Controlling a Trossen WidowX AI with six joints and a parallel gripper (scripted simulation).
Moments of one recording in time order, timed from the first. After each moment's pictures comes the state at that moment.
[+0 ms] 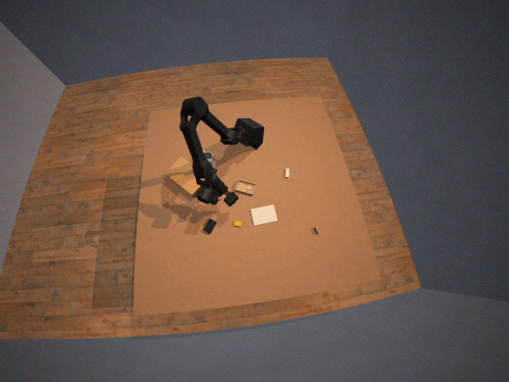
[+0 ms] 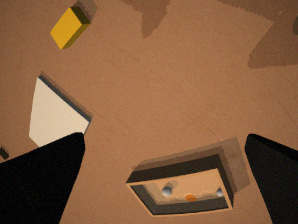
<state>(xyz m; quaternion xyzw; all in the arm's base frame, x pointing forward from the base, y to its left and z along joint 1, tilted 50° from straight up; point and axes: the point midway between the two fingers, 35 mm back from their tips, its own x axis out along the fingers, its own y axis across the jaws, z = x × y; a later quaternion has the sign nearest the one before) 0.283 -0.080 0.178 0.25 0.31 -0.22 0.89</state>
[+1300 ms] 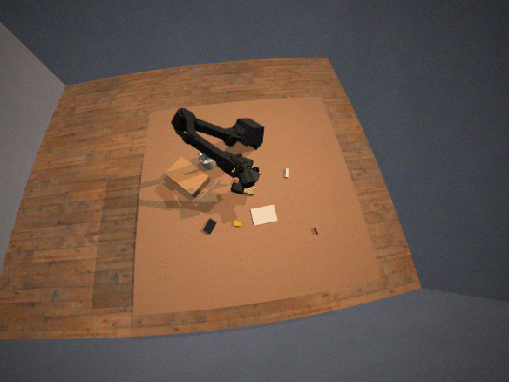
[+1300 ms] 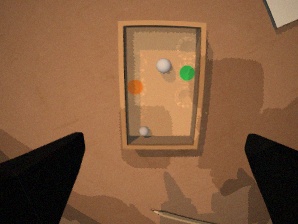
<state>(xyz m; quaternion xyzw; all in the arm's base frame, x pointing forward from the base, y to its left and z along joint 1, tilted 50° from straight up) 0.233 -0.013 0.096 -0.65 0.47 0.06 0.60</state>
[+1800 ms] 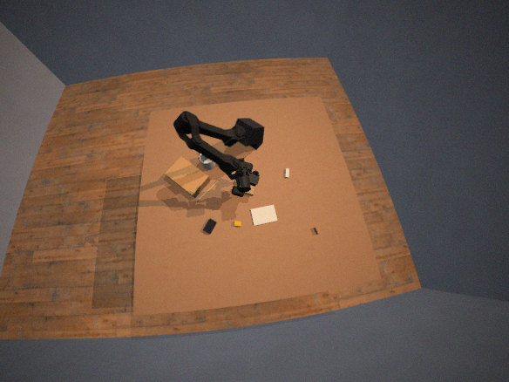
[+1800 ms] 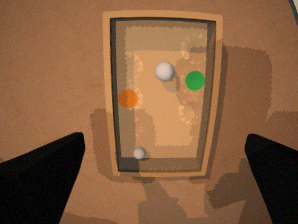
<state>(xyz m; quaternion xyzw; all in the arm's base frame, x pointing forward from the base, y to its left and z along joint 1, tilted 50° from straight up) 0.256 -0.036 0.071 -0.65 0.47 0.06 0.60</state>
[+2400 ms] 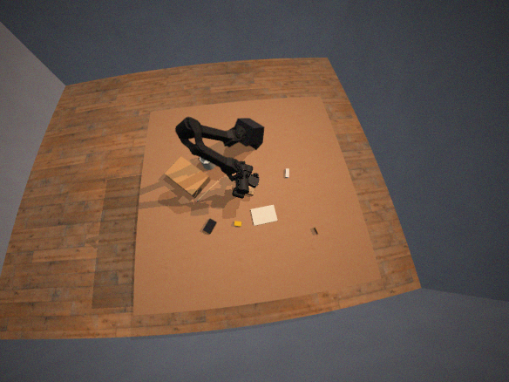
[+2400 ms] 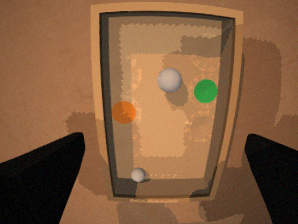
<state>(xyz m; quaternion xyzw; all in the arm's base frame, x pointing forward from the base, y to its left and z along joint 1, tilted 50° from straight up) 0.270 -0.049 0.054 -0.65 0.47 0.06 0.60</state>
